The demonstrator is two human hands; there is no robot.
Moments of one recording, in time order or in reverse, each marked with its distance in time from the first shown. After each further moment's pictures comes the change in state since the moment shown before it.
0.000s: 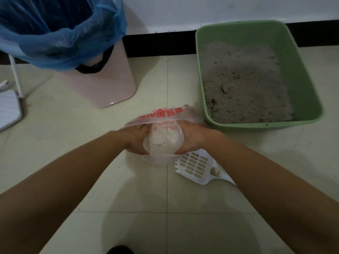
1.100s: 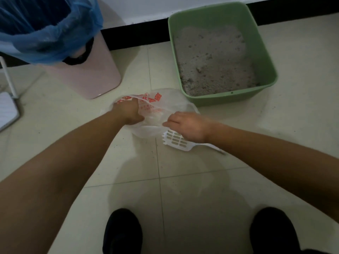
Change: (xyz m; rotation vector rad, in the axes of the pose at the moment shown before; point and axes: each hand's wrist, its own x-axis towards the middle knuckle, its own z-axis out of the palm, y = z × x) left_hand -0.032 0.057 -0.029 -0.039 0.346 -0.160; right_hand -0.102 0.003 0.019 -0.481 0.366 -0.503
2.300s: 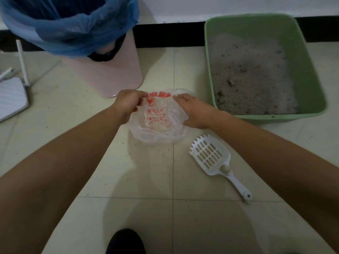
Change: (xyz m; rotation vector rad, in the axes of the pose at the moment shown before) left_hand 0.043 -0.073 -0.004 -1.409 0.135 -0.376; right_hand 0.116 0.045 -0.006 0.156 -0.300 0.372
